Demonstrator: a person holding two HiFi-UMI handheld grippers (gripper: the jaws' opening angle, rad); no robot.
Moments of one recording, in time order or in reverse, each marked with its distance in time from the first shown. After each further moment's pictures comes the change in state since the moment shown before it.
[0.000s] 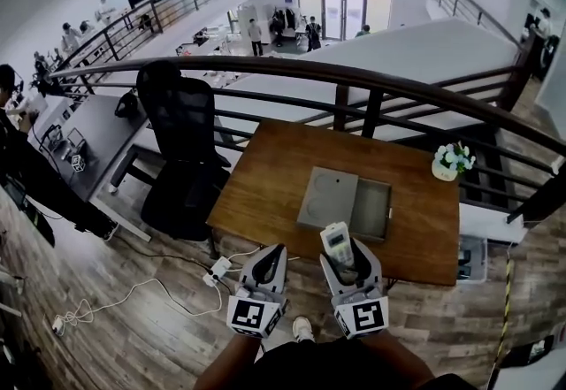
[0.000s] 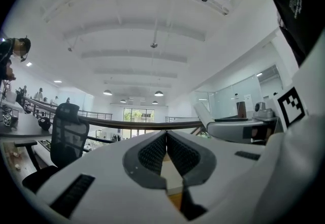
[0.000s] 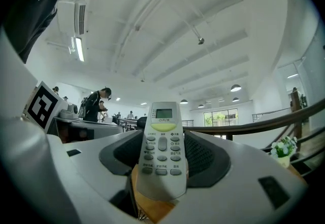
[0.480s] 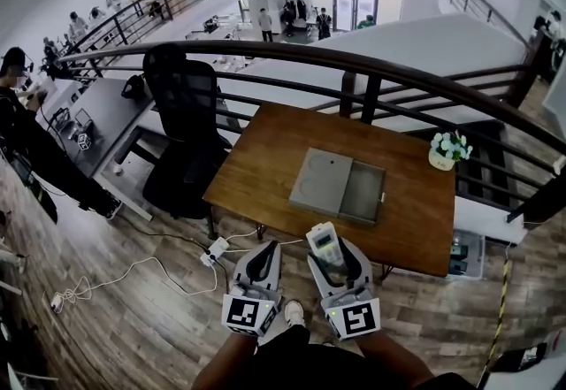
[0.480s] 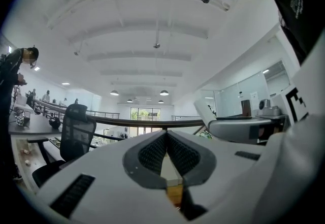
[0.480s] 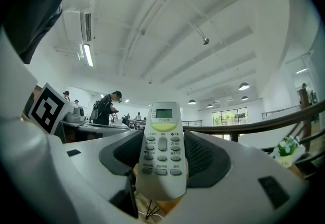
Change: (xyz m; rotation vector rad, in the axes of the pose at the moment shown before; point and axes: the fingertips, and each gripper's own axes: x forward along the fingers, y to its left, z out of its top) left arm -0.036 -0.055 -0.008 0.015 0.013 0.085; right arm -0.060 0.013 0.008 0.019 -0.047 0.090
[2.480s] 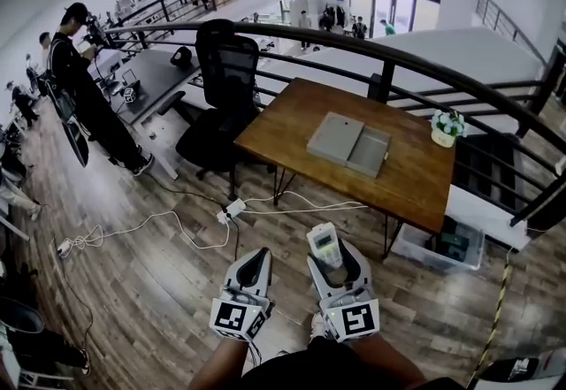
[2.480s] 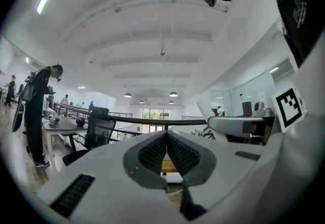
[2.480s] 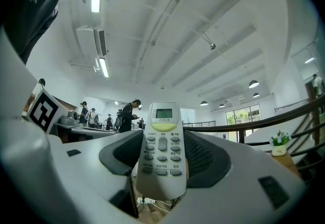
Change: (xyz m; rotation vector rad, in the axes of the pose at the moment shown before) left arm -0.276 -0.146 0.009 -0.014 -0.001 0.156; right arm -0.250 0.131 0.038 0.036 -0.022 0.153
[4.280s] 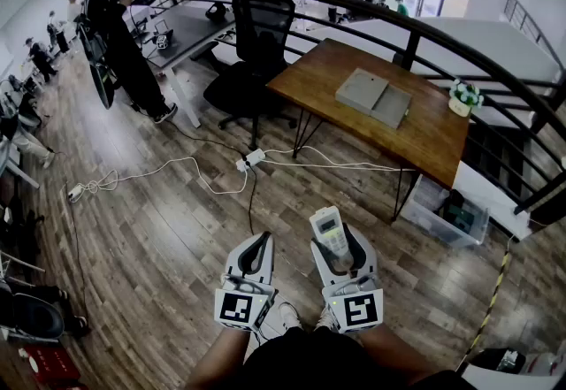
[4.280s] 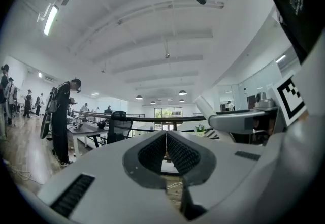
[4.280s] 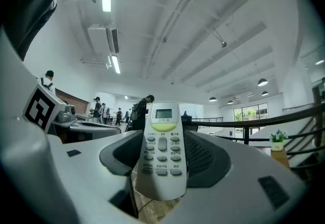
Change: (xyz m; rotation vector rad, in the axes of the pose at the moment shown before) left arm -0.209 -0.050 -0.004 0.031 0.005 0.147; right arm -0.137 0.149 0.011 -0.028 0.056 0.078
